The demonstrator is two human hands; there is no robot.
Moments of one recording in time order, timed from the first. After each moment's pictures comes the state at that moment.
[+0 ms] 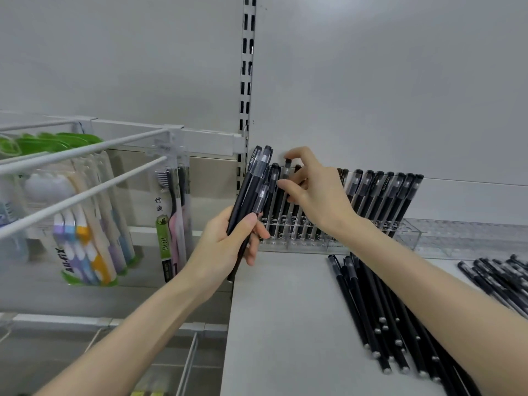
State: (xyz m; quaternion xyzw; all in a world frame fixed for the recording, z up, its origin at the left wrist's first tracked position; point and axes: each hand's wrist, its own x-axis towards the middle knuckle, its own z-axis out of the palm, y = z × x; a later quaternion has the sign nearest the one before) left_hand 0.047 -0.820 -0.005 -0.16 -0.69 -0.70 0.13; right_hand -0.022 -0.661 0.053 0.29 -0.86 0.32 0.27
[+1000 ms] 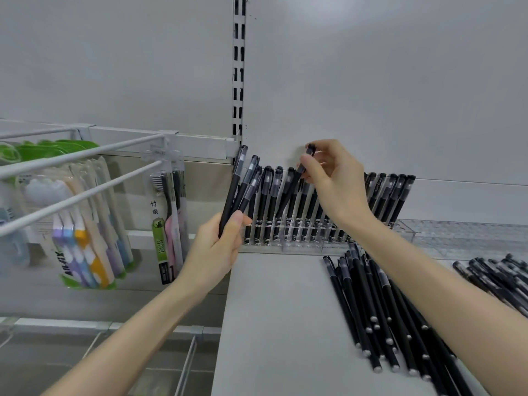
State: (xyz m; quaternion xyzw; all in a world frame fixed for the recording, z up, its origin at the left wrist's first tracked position) left_hand 0.045 -0.818 -0.011 -0.11 -0.71 -0.67 0.17; right_hand -0.016 -0.643 0.066 0.22 -0.78 0.50 0.31
